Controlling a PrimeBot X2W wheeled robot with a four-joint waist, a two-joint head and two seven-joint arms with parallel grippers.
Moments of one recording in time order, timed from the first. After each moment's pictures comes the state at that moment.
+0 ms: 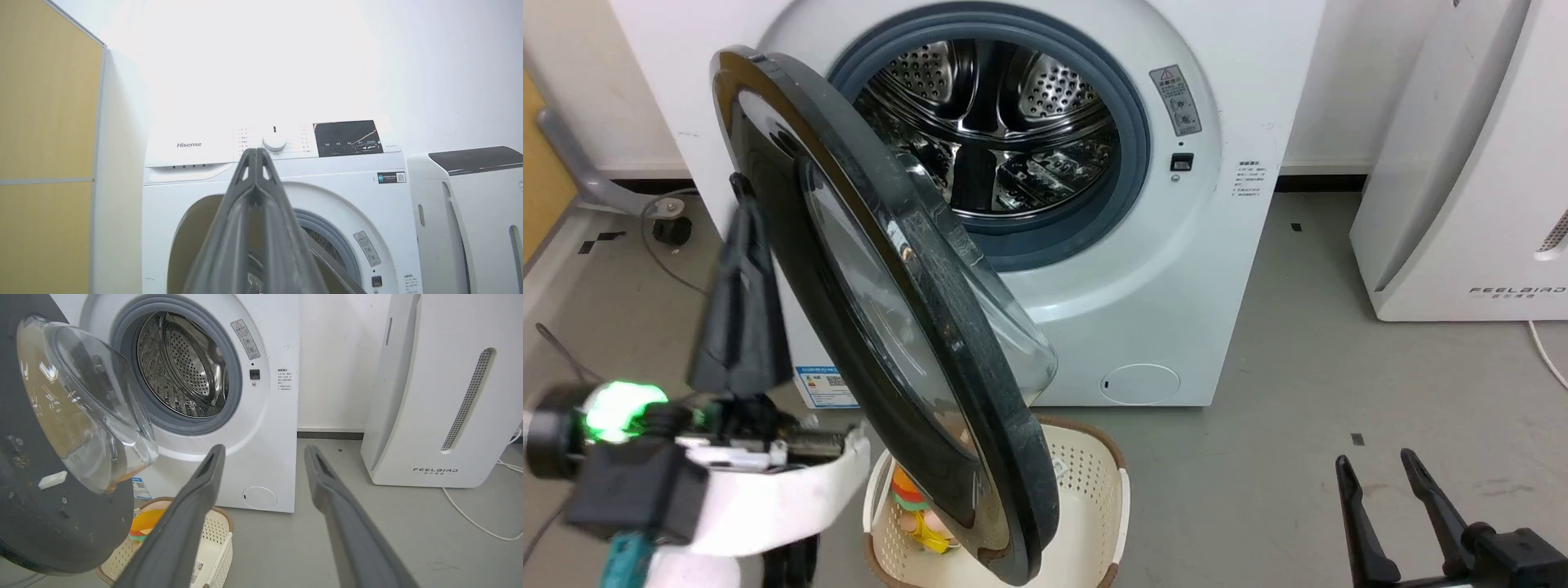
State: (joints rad) left arm -0.16 0.27 -0.18 -0.36 -0.17 0.21 -0.25; right arm 0.18 -0.05 -0.03 -0.08 0.12 0.13 -0.12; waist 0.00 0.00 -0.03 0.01
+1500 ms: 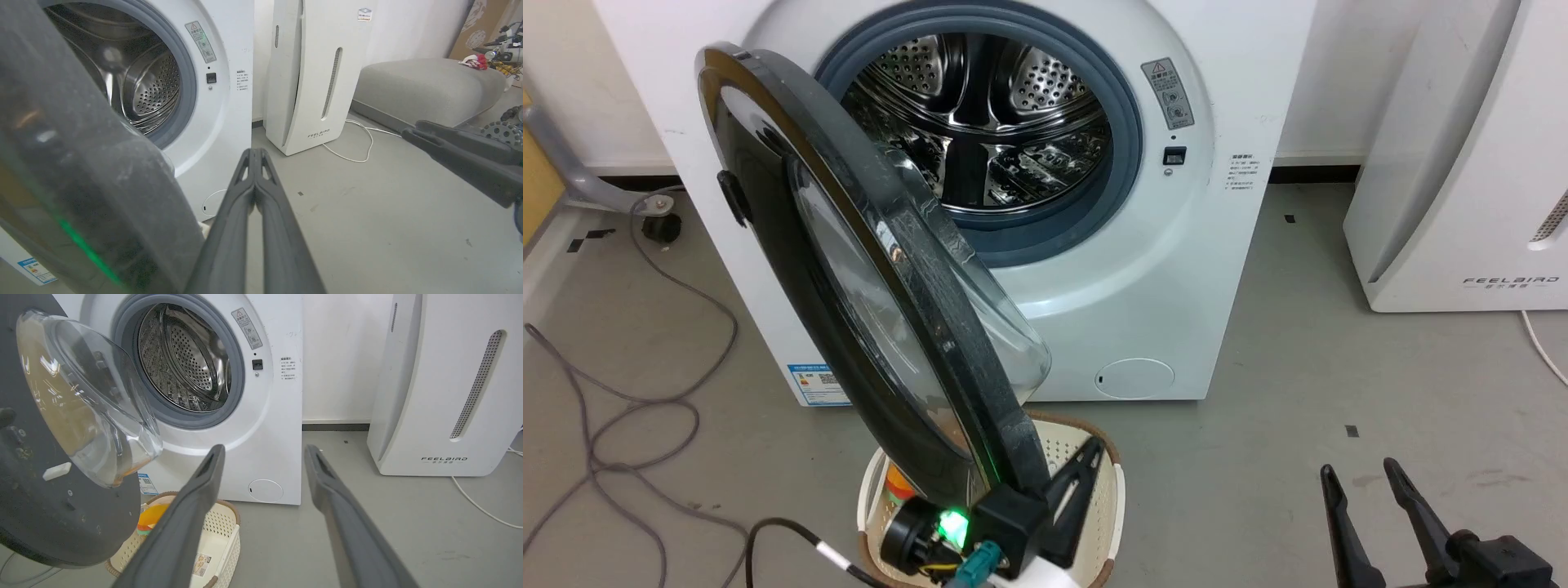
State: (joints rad) left arm -0.10 0.14 -0.64 0.00 -0.25 0.13 -0.06; right arm 0.18 -0.05 0.00 -0.04 0.14 0.13 -0.15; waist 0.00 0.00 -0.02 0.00
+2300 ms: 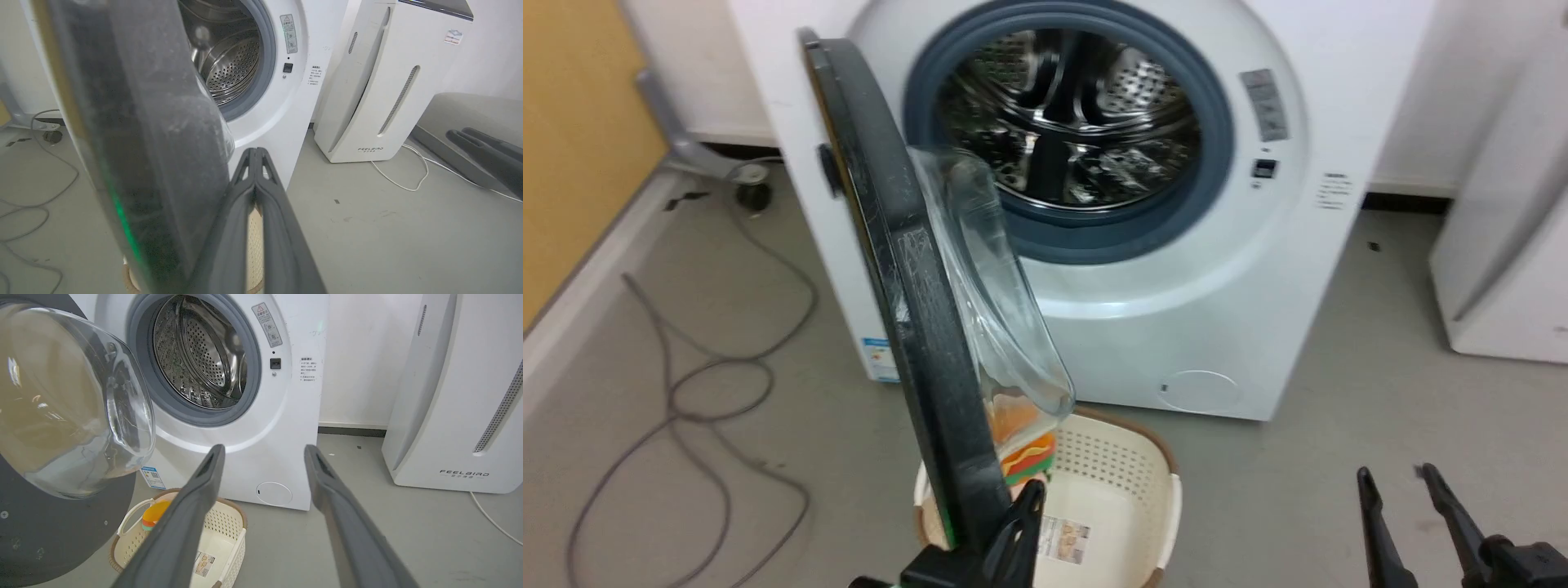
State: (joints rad) left arm 0.07 0.17 -0.57 -0.11 -0.29 0.28 -0.09; right arm 0.19 -0.05 -0.06 -0.04 0.12 0.13 -0.15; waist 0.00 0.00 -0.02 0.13
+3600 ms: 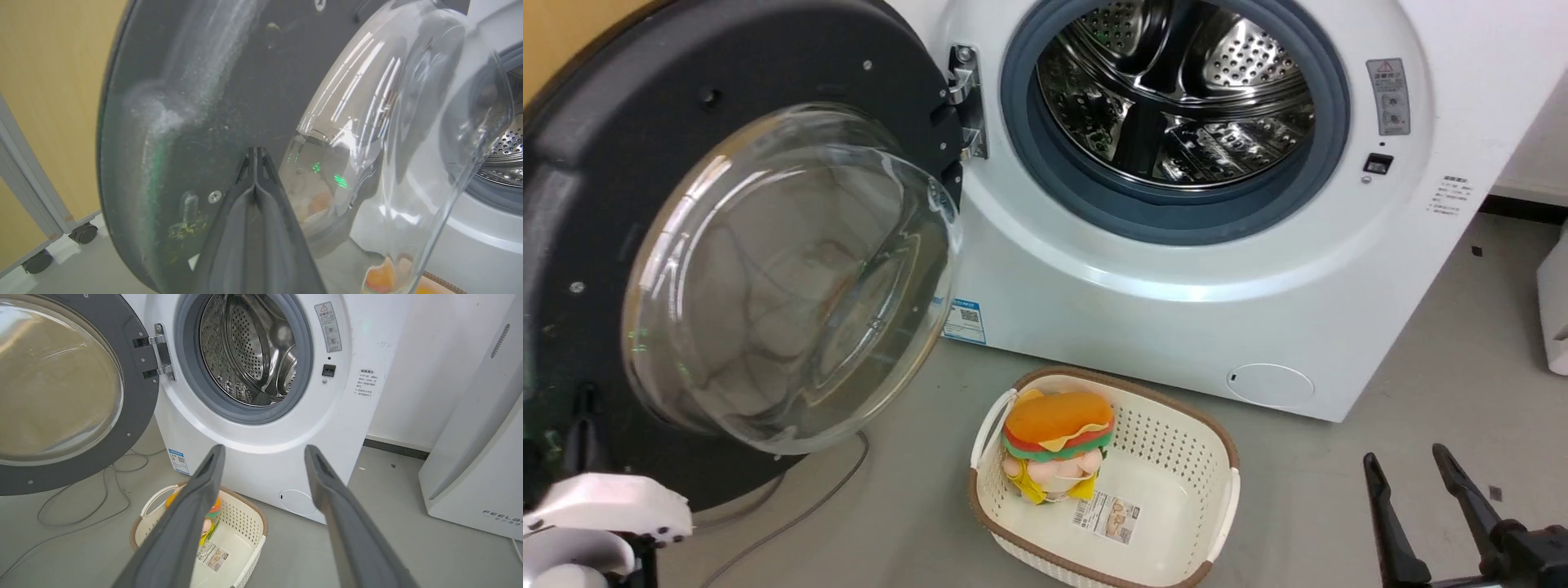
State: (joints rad) left arm -0.14 0.39 0.07 0.34 -0.48 0.16 -0.26; right arm 0.22 -0.05 -0.08 -0.21 0.06 0.13 -0.04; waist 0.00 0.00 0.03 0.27
